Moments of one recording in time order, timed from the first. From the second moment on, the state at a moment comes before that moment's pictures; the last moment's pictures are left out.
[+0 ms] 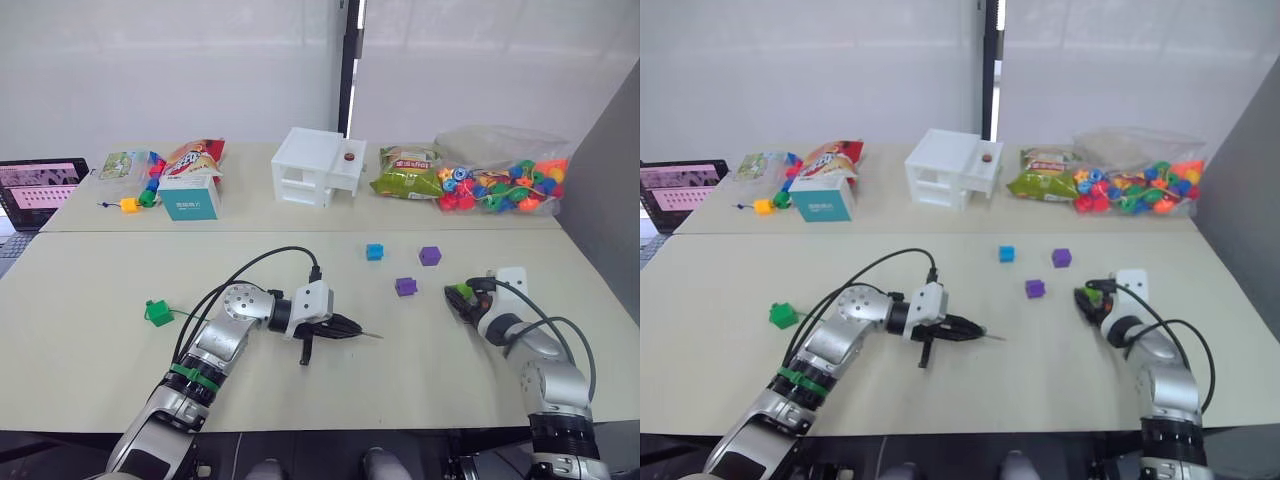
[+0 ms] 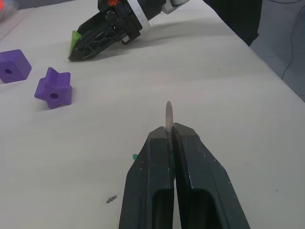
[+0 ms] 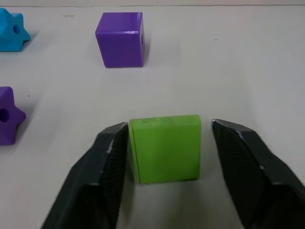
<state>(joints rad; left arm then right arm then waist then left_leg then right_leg) -0.59 0.35 -0.33 0.26 -0.16 -0.01 -1.25 -0.29 -0.40 -0.29 0.14 0.26 0.40 0.39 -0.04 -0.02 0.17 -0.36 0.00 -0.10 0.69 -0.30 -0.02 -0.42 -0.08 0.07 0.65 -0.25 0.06</state>
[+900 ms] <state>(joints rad) -0.67 0.24 -0.35 0.46 -0.15 -0.12 -1.31 0.22 -0.06 -0.13 -0.64 0.32 0.68 0.02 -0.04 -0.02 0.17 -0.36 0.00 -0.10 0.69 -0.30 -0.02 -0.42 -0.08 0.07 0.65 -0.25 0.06</state>
